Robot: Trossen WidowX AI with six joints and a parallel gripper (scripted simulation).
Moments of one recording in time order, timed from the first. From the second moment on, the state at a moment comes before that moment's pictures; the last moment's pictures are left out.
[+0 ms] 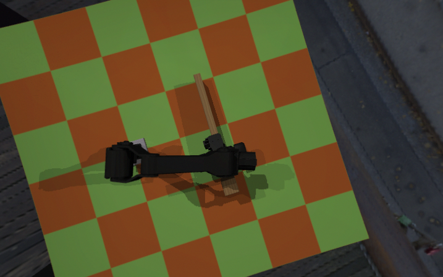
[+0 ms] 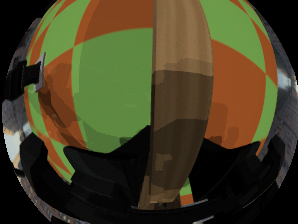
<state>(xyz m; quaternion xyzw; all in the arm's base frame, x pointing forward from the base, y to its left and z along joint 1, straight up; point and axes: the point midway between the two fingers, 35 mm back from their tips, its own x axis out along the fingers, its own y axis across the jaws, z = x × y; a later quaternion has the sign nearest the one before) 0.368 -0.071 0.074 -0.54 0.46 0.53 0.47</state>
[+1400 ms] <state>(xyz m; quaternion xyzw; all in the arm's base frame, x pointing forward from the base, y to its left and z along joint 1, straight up) 0.368 -0.071 0.069 -0.54 0.46 0.53 0.47</state>
